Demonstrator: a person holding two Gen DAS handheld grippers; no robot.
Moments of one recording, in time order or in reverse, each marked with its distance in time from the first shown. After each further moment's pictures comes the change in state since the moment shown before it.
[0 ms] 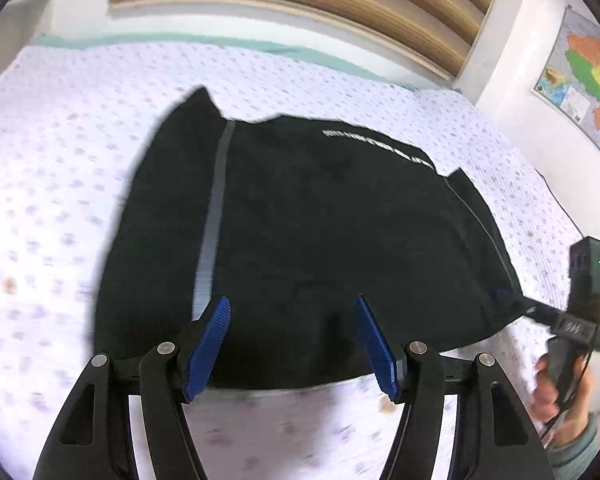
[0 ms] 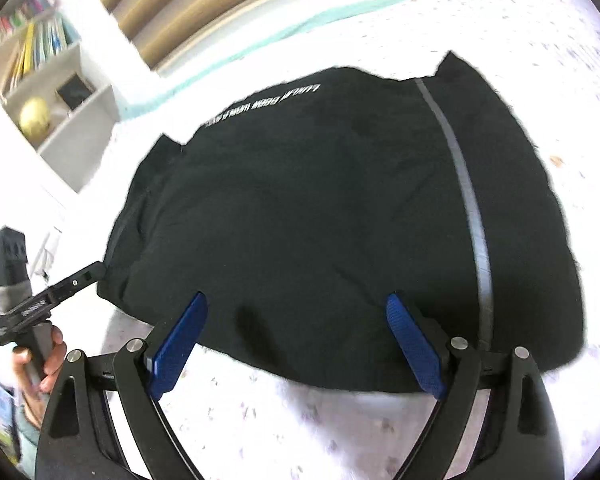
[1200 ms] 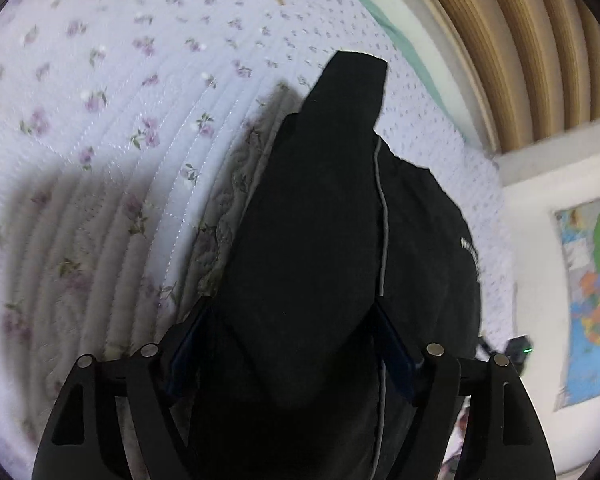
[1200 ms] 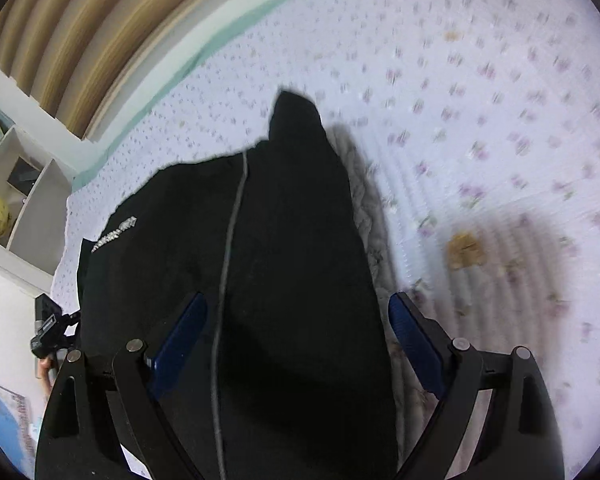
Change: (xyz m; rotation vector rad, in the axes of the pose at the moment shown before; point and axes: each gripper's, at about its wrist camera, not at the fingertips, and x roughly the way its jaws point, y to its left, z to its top) left arm 0.131 0.152 0.067 -0.494 0.243 -0.282; right arm 0.035 -0.149 0.096 0.246 0.057 -0.029
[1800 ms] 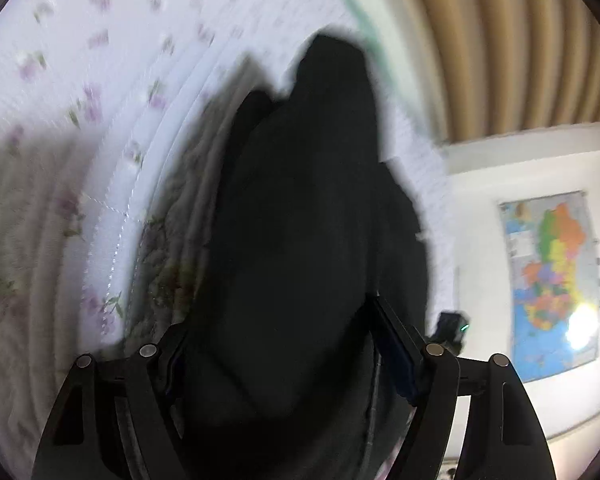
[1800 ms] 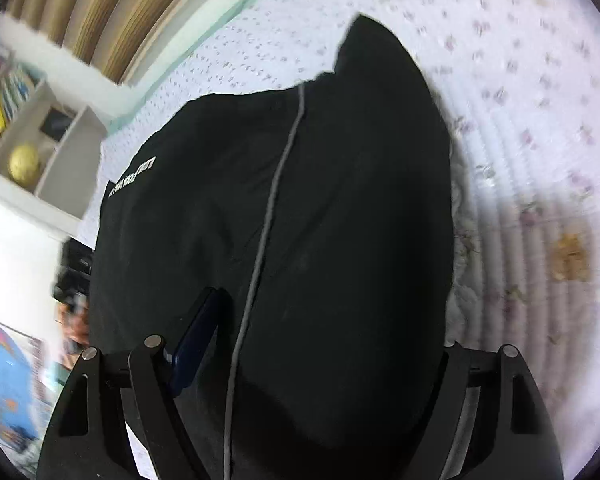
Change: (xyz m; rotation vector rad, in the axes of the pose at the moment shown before) left arm 0.028 0.003 0.008 -0.001 0.126 -0.210; right arm 0.047 0.018 -0.004 -0.105 0.159 0.157
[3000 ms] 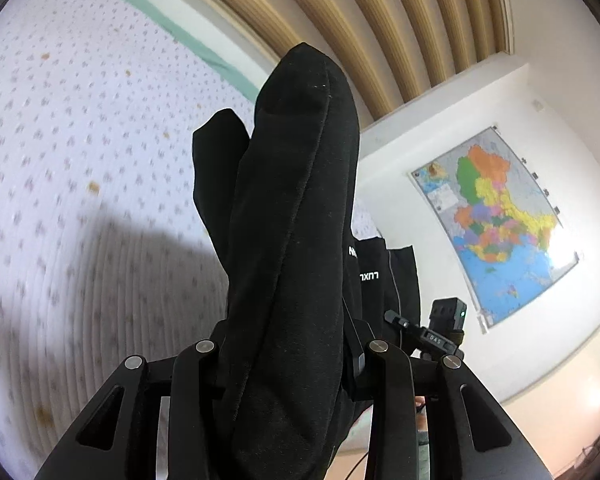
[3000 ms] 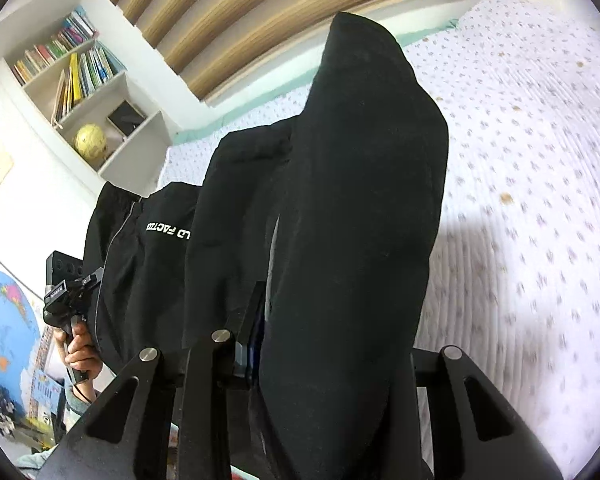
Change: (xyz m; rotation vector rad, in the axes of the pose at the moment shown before) left arm -0.176 -0.171 -0.238 0.274 -0.217 -0.125; right arm -0.121 0.131 -0.078 -0.176 -0.199 -0.003
